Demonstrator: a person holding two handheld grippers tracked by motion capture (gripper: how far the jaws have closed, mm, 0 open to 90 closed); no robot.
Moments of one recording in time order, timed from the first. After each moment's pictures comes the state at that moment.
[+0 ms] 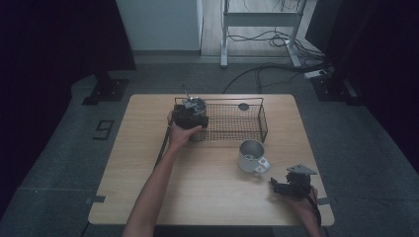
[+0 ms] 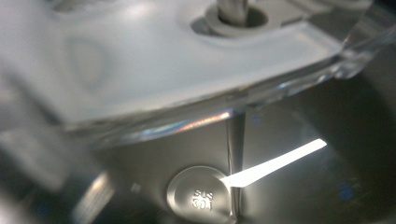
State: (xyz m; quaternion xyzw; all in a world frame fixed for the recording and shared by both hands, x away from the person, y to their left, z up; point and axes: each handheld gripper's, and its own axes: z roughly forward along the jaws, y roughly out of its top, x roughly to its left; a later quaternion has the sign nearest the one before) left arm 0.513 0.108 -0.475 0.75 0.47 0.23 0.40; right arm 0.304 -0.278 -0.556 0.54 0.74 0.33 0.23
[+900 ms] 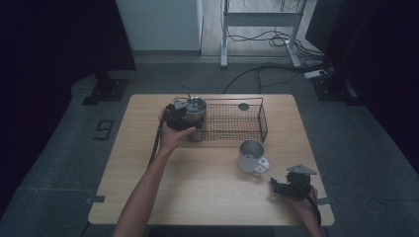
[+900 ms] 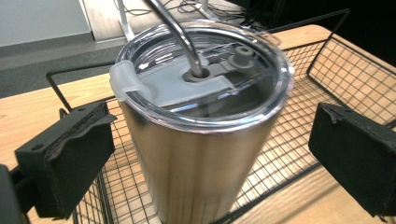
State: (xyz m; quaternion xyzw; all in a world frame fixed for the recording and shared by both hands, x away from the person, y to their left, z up) left arm 0.468 0.127 -0.433 0.74 0.45 0.24 0.43; right arm 0.304 -0.278 -0.556 0.54 0.74 0.33 0.23
